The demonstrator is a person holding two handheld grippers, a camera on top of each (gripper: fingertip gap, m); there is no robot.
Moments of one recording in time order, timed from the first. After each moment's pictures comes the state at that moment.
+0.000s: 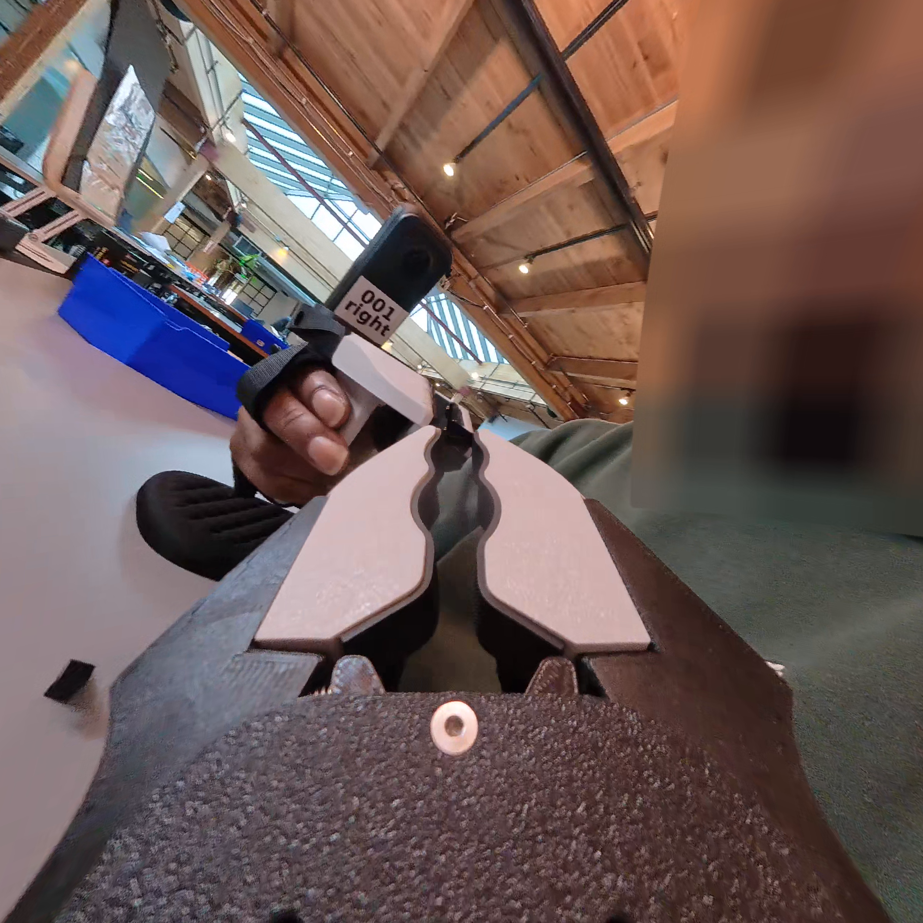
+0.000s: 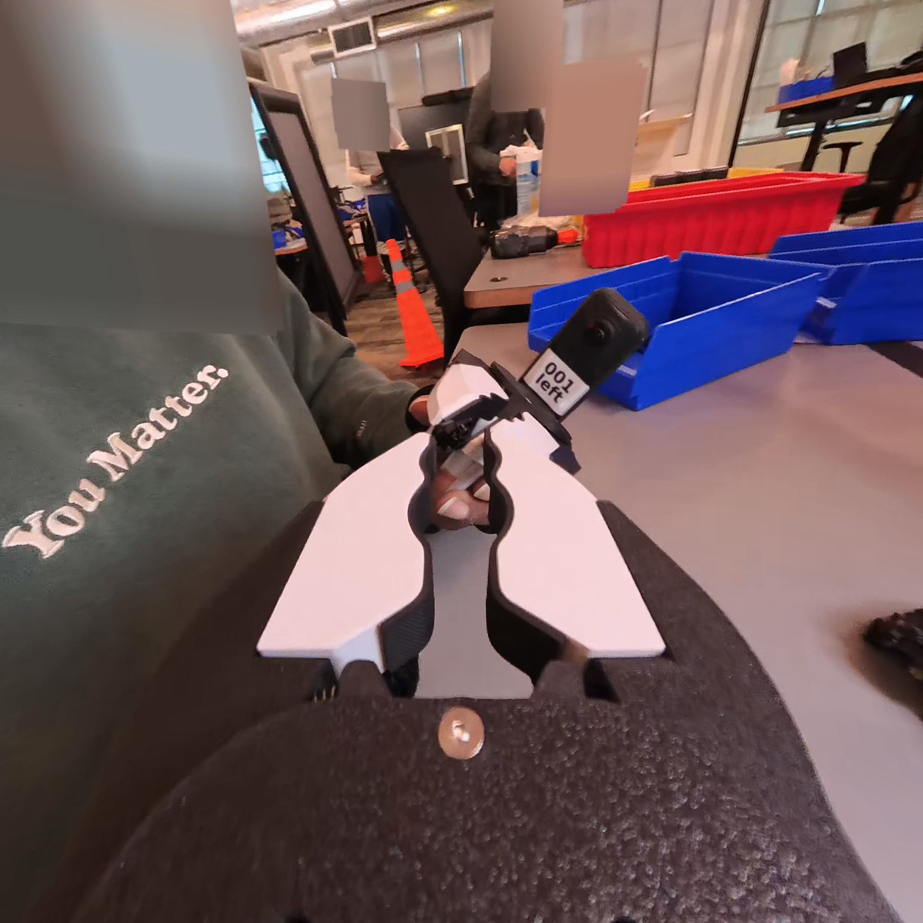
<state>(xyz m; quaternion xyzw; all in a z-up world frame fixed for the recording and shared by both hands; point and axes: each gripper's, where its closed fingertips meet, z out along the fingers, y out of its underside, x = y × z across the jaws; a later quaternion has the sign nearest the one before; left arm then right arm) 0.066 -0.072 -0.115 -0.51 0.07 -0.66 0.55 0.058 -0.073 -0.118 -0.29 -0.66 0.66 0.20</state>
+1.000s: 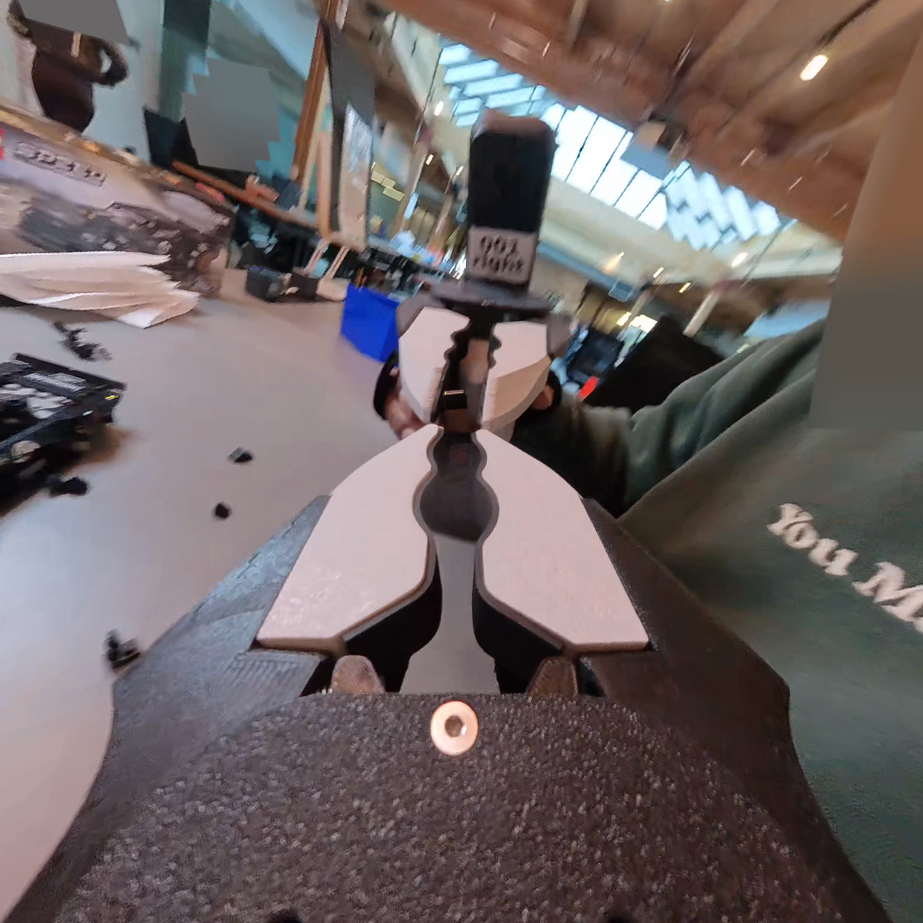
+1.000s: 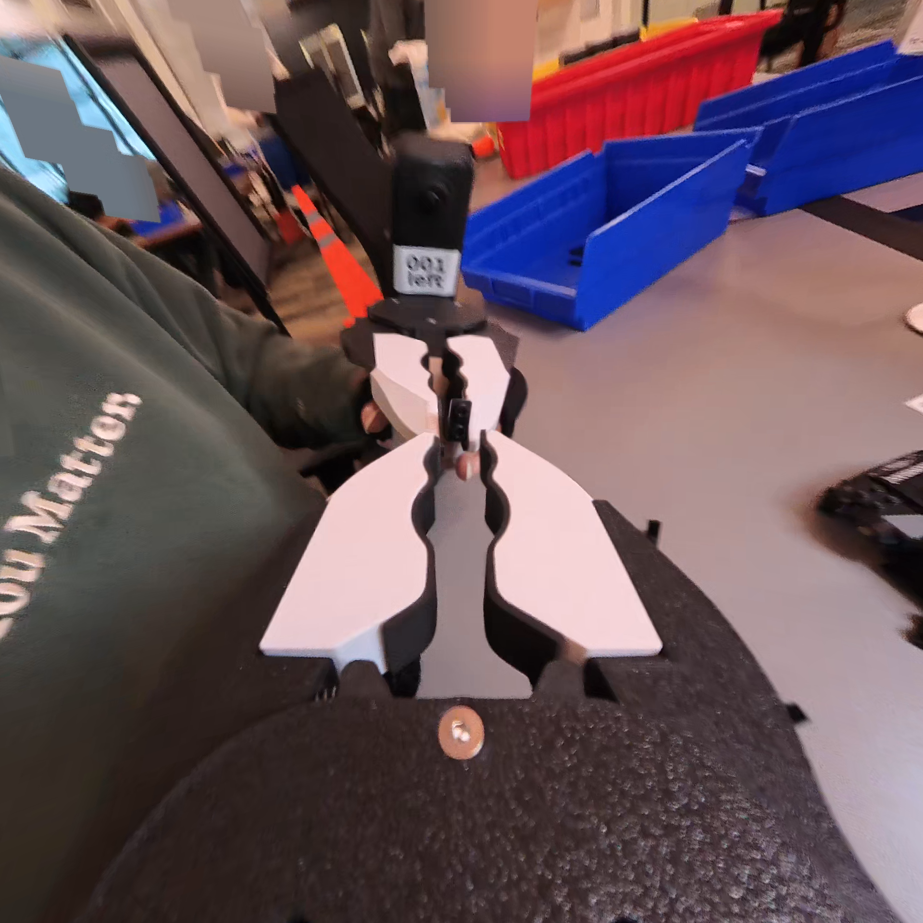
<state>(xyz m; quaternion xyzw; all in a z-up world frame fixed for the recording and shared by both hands) 0.052 -0.055 -0.137 -0.65 0.10 -0.40 0.63 0.042 -0.057 -0.134 -0.41 -0.65 0.61 0.17</state>
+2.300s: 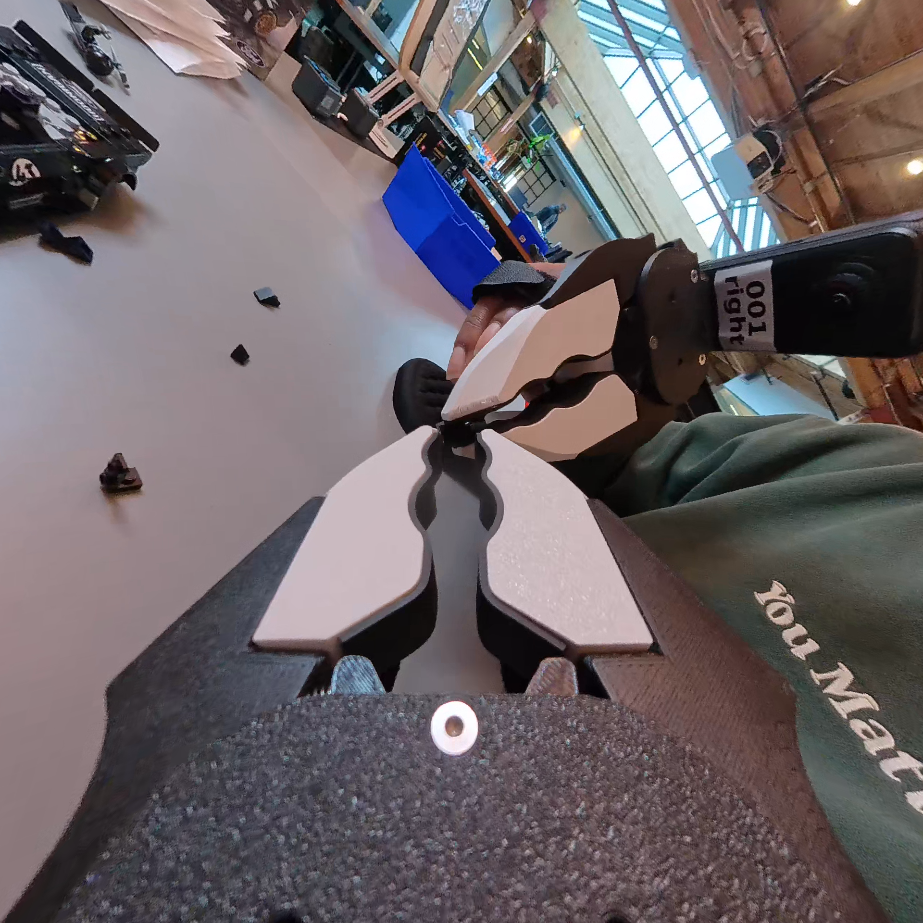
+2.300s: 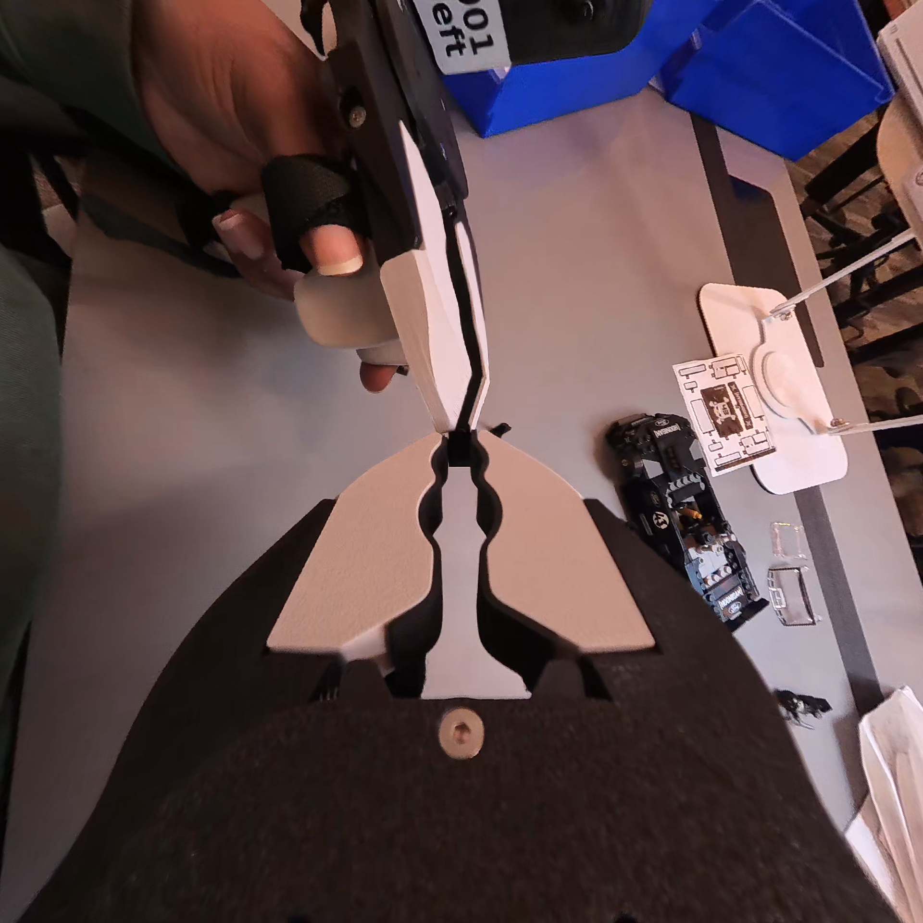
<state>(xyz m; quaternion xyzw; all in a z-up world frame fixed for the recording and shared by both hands) 0.038 -0.036 -0.181 -0.74 -0.04 -0.48 0.48 0.029 -0.038 -0.186 -0.35 -0.83 0.26 0.34</state>
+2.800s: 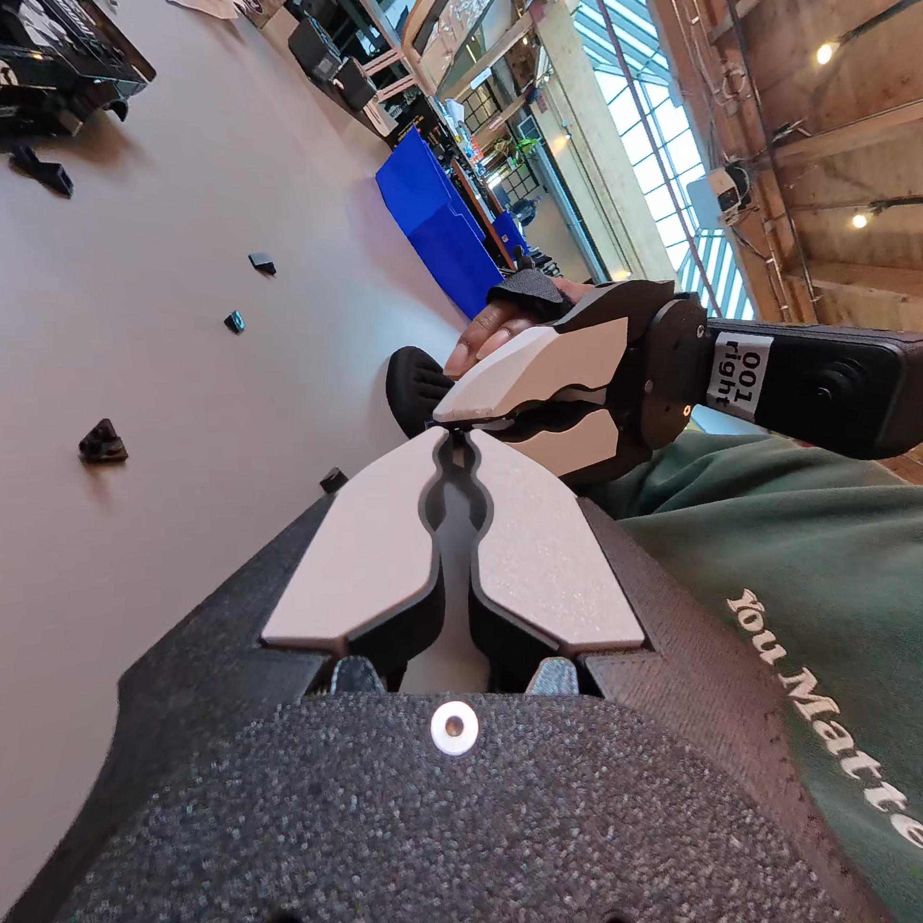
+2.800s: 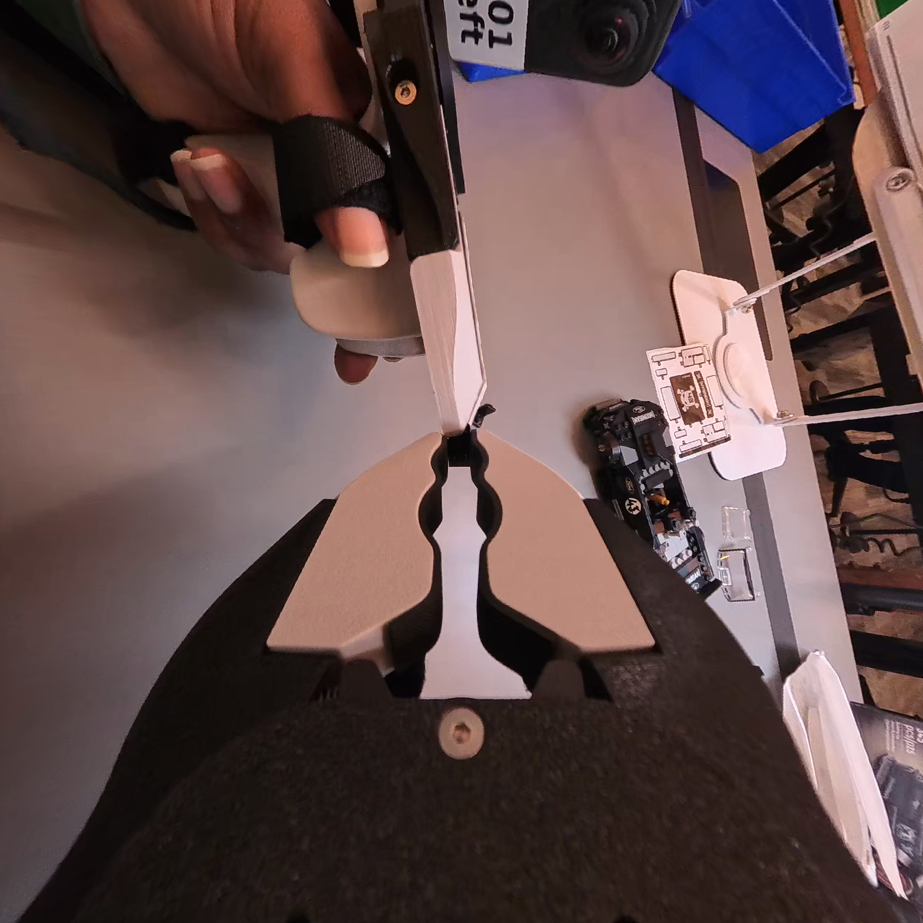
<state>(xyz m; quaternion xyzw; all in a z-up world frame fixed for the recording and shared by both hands) 0.038 -0.032 -0.192 -0.73 -0.07 -0.52 0.45 0.026 -0.033 -0.200 -0.34 -0.84 0.21 0.38</state>
